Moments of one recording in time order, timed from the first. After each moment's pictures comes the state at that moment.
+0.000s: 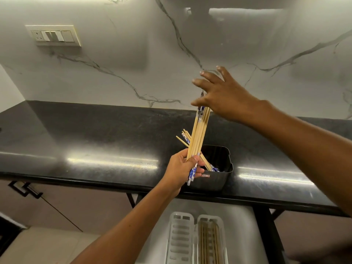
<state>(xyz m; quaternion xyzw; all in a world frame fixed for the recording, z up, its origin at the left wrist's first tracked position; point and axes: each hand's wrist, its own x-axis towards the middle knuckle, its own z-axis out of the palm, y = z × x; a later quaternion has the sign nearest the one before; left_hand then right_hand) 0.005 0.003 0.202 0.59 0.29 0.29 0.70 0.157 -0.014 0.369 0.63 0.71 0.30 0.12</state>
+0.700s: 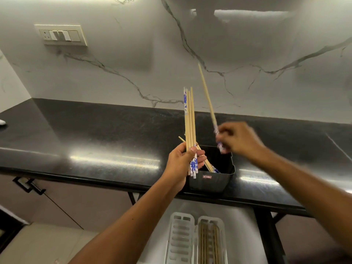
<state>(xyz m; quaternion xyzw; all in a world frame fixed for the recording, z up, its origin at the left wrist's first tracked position) 0.010 0.009 0.210 0.49 0.29 0.34 0.75 0.163 -0.063 0.289 0.77 0.50 -0.17 -0.35</state>
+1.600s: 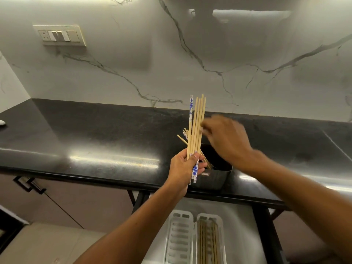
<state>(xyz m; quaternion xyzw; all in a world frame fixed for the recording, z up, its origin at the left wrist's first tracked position) 0.013 -0.014 0.202 0.50 0.33 0.34 0.72 0.123 -0.062 0.300 0.75 0.63 0.14 -0.16</state>
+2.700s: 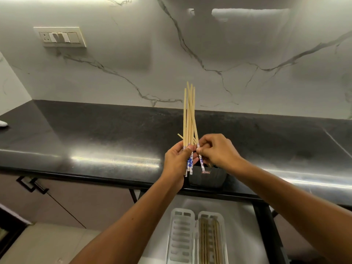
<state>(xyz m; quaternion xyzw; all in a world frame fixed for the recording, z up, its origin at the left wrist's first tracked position) 0.001 -0.008 0.218 0.46 0.29 0.39 0.75 0.114 -0.065 0.265 0.76 0.50 -0.23 -0.36</state>
